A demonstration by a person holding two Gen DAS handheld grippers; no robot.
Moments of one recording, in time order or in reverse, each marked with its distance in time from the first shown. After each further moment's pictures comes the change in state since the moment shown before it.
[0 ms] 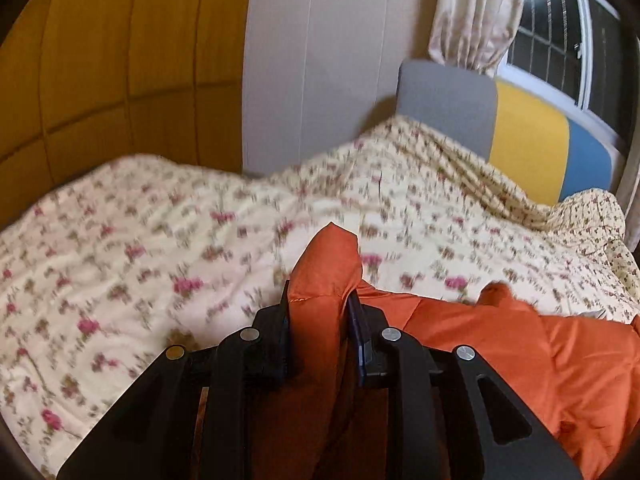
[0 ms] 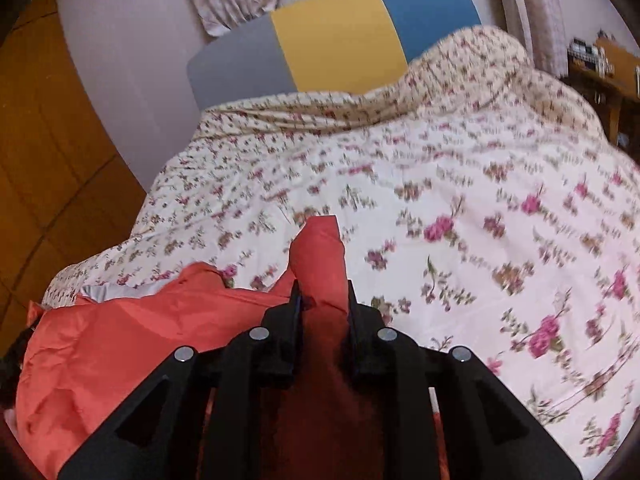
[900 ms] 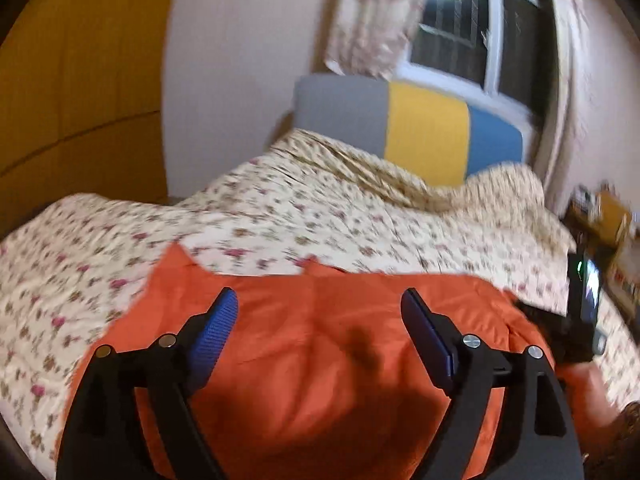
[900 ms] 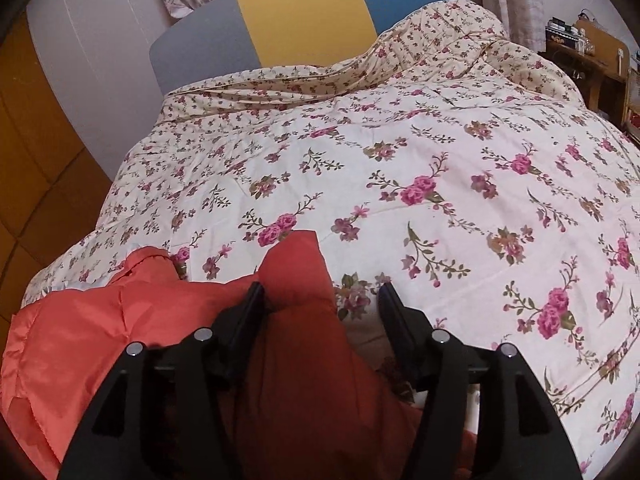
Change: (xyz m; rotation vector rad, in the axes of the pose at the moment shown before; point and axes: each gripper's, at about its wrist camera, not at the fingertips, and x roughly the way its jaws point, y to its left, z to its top) left arm -0.110 -0.101 -0.029 0.188 -0.059 -0.229; right arm 0.024 -0.010 -0.010 0.043 0.060 -0.104
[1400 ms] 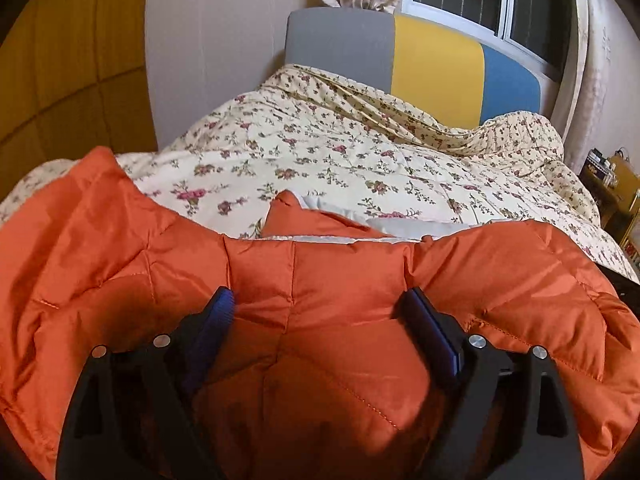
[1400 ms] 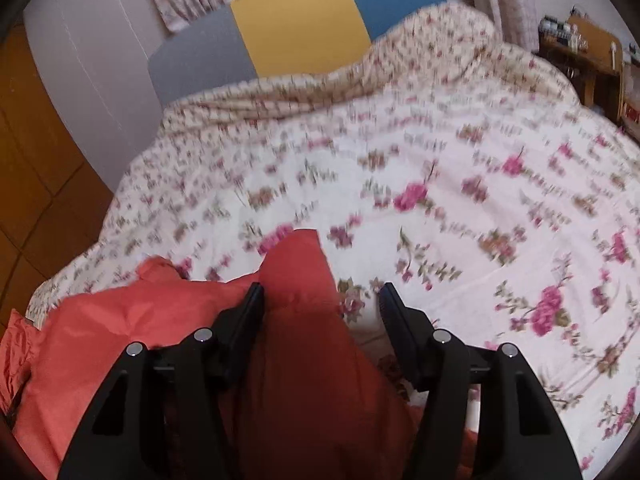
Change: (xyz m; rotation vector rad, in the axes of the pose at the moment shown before) left arm 0.101 0.000 -0.030 -0.021 0.184 -0.007; right arm -0.014 -0.005 0.000 0.026 -0.069 0.015
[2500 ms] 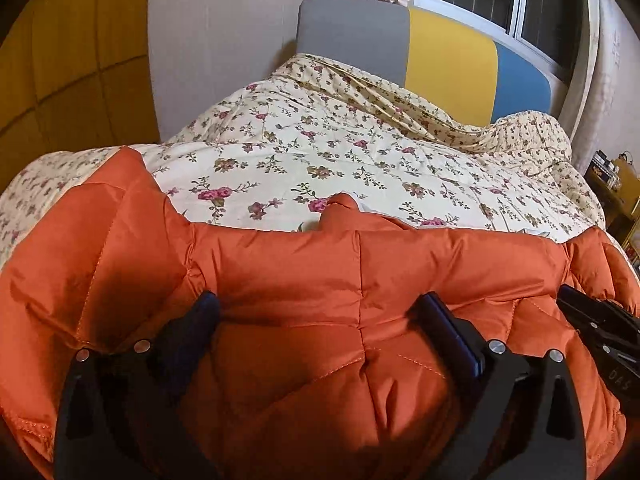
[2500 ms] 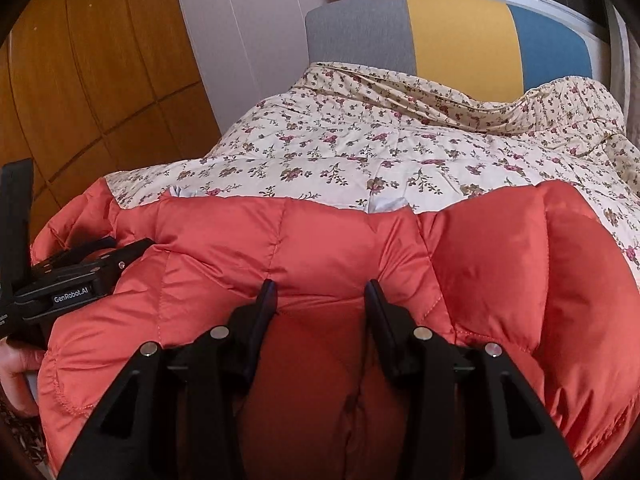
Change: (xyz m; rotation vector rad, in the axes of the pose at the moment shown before) left arm 0.015 0.035 0.013 -0.010 0.032 -0.002; right arm -0.003 0.114 -0.048 -0.412 0.054 0.260
